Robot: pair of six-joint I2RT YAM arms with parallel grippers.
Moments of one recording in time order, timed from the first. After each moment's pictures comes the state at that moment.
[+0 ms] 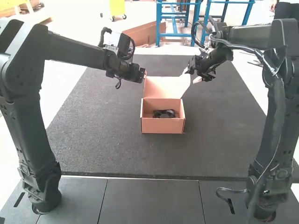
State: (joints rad) left arm -0.39 1.75 1.25 -0.12 -0.16 -0.04; right arm 0.23 1.91 1.61 -0.75 -0.42 0.20
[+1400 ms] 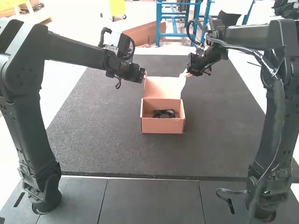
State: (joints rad) left arm -0.39 1.75 1.25 -0.13 -0.16 -0.04; right arm 0.27 1.91 1.61 -0.68 -0.38 0.19
